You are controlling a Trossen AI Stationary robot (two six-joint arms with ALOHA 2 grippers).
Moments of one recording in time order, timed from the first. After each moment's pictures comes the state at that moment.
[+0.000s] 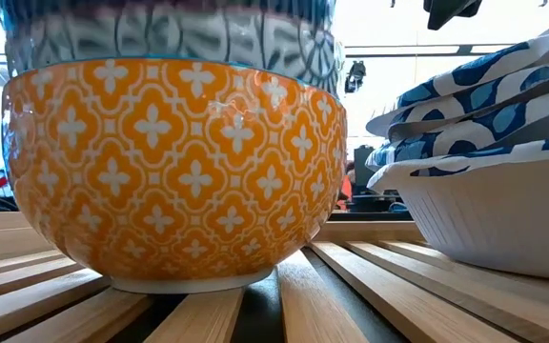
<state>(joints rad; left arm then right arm) -0.46 1.97 1.69 -0.92 -0.07 -0.71 0.34 1.42 1.45 -1.13 0.08 0.68</state>
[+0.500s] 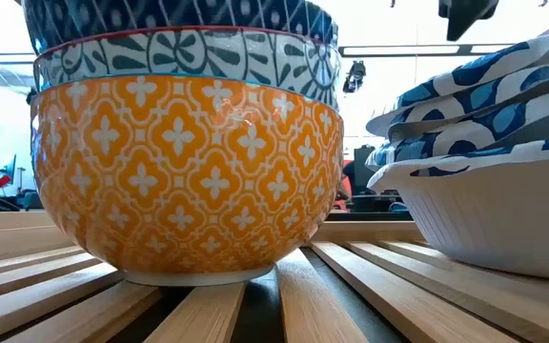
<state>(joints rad) -0.46 1.96 1.71 -0.99 -0.14 -0.66 0.34 1.42 1.45 -1.22 0.08 0.74</state>
